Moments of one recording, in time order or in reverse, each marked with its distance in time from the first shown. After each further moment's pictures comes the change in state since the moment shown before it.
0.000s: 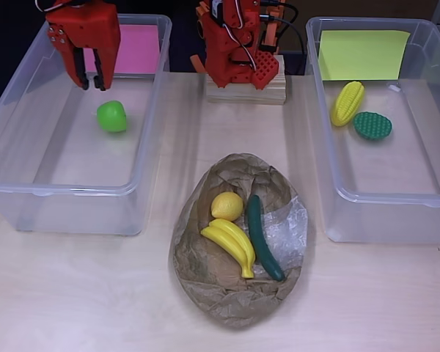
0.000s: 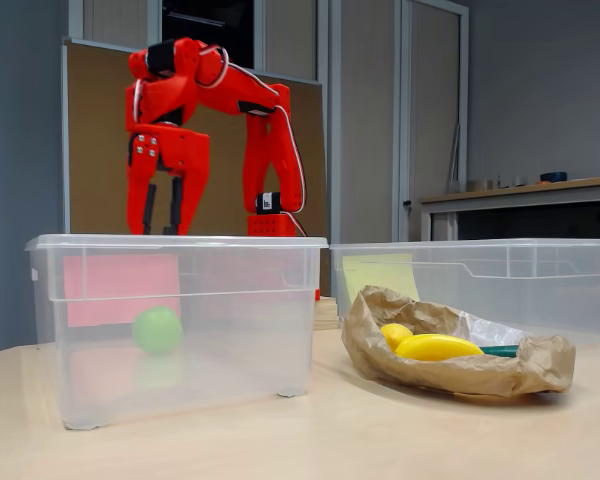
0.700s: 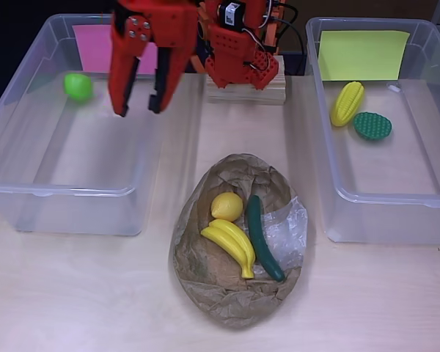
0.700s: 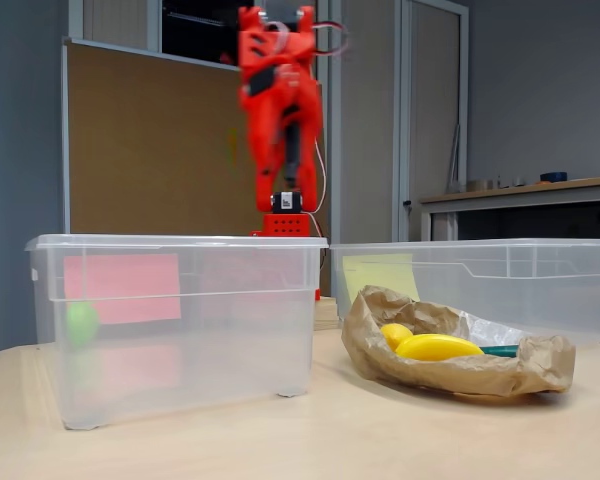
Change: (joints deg) arm -38.5 16.4 0.5 -5.6 2.8
